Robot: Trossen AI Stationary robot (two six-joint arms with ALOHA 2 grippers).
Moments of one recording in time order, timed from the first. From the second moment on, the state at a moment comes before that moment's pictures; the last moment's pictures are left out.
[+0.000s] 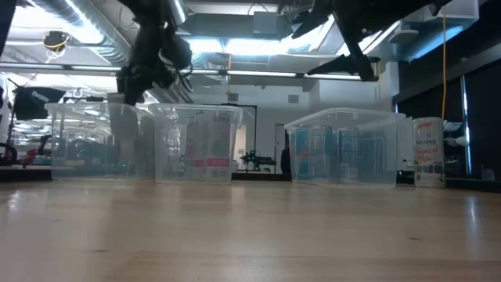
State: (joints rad) left arm 0.84 1.67 1.53 -1.57 -0.29 0.06; right arm 0.01 1.20 0.82 0.03 0.48 -1.55
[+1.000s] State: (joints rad) left arm 0.86 1.76 1.53 -1.38 -0.29 0.26; right arm 0.01 1.20 0.82 0.03 0.49 -1.55
